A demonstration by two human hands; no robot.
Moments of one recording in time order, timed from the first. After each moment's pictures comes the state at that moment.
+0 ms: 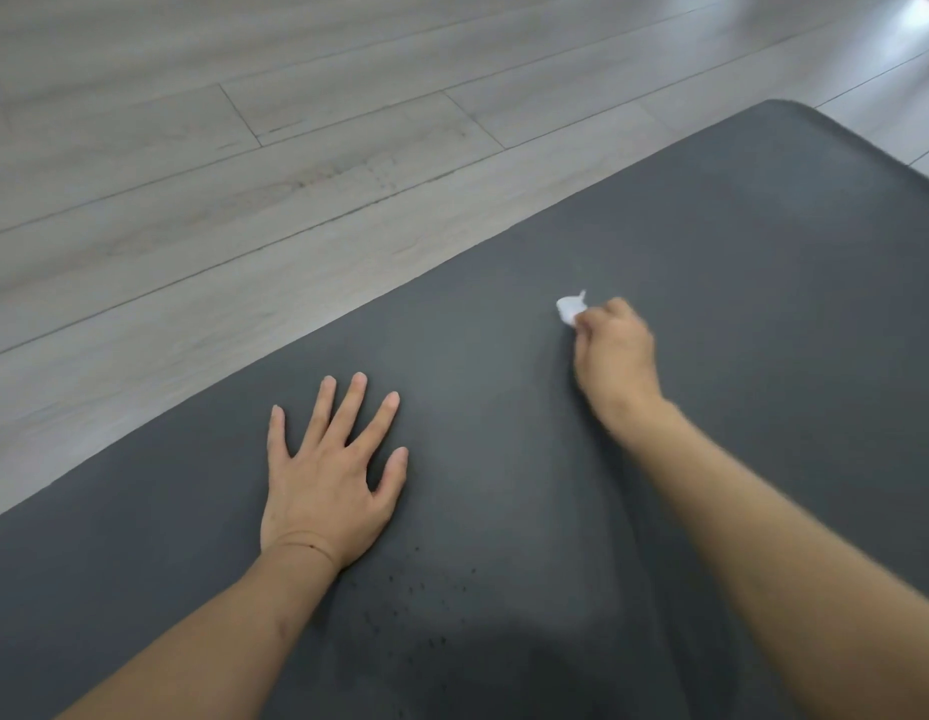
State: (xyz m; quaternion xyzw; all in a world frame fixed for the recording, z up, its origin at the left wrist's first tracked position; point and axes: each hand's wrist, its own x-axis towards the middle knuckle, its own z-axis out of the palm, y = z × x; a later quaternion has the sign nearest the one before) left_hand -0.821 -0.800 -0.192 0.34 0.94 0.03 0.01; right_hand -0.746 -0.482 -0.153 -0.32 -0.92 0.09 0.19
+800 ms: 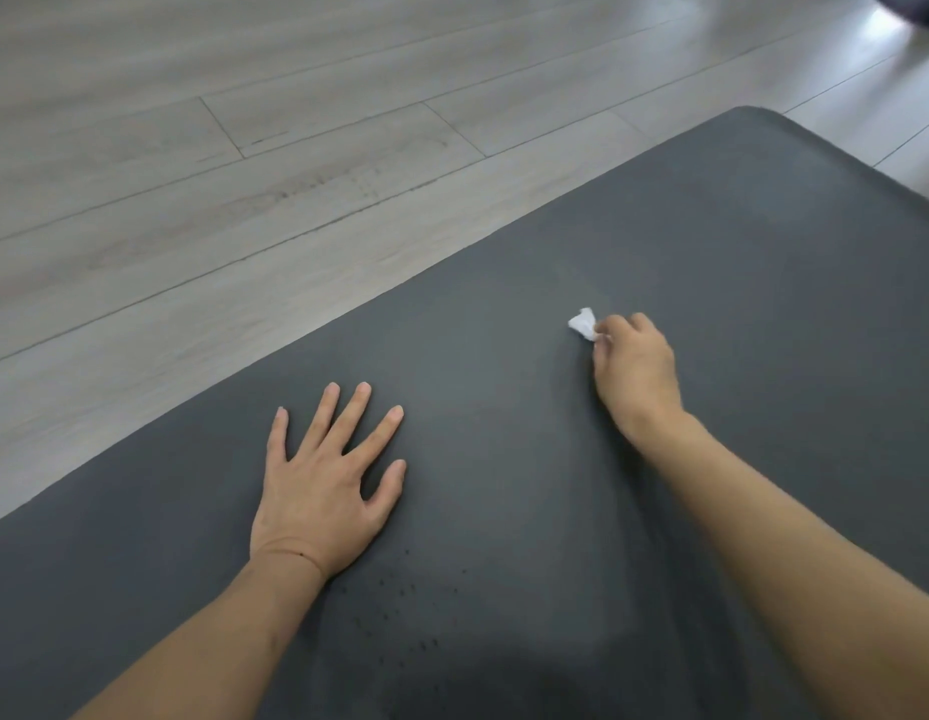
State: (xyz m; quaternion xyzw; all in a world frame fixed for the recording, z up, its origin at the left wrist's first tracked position) left_hand -0.823 -0.800 -0.193 0.39 0.92 0.03 -0.02; right_hand -0.713 -0.471 -0.149 -0.35 -0.91 0.08 0.19
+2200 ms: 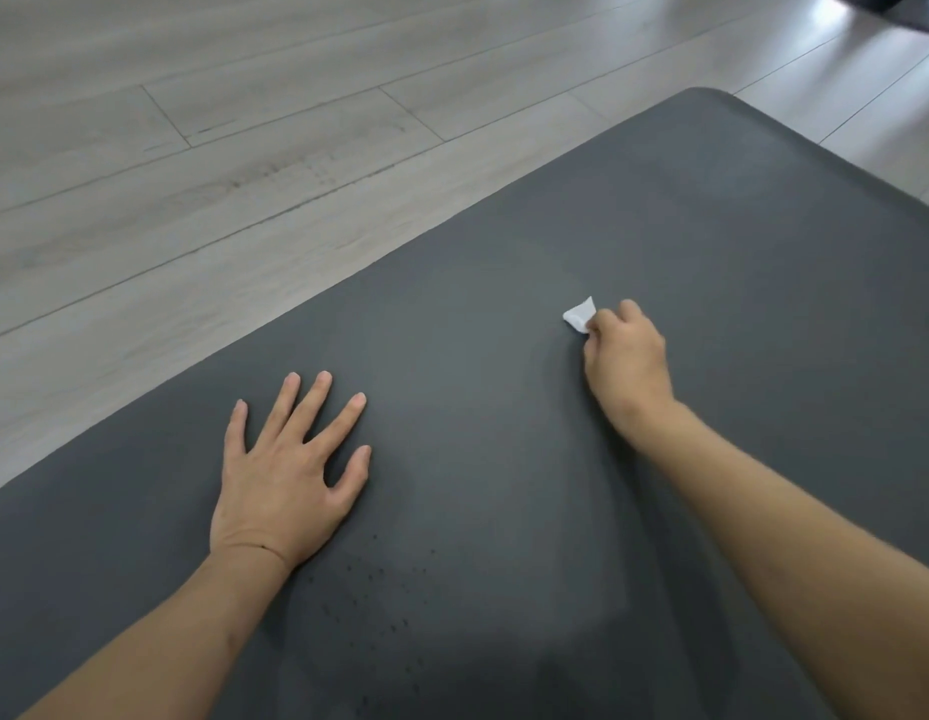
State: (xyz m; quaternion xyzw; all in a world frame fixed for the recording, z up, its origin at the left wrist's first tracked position) left_hand -0.822 -0.799 -0.194 0.39 0.92 0.05 -0.03; right_hand -0.681 -0.462 -0.147 -0.35 -0.92 0.03 0.20
